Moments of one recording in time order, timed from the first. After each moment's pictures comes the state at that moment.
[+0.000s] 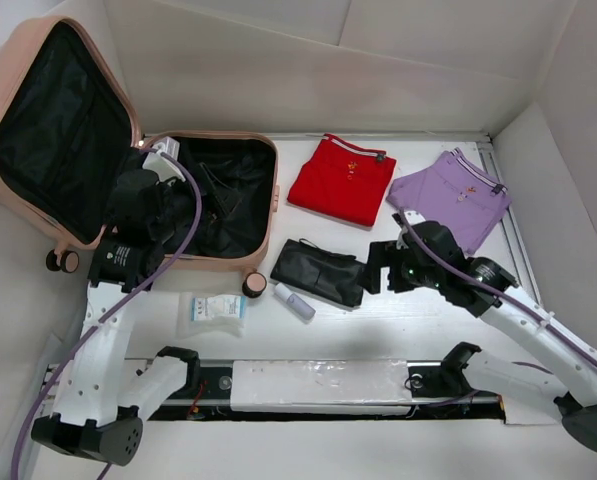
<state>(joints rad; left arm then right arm) -0.19 0.93 1.22 -0.65 0.26 -0.55 0.71 0.90 0.93 -0.75 -0.02 0.54</state>
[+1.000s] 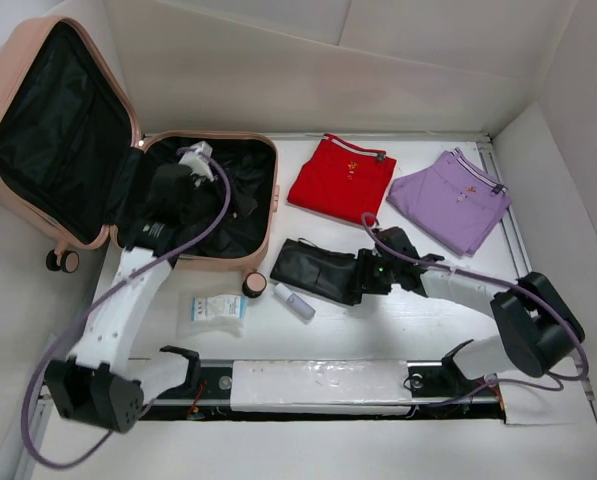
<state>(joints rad) -0.20 1.03 1.03 -0.49 0.37 -0.53 0.56 1.38 0.61 -0.17 -0.17 0.67</state>
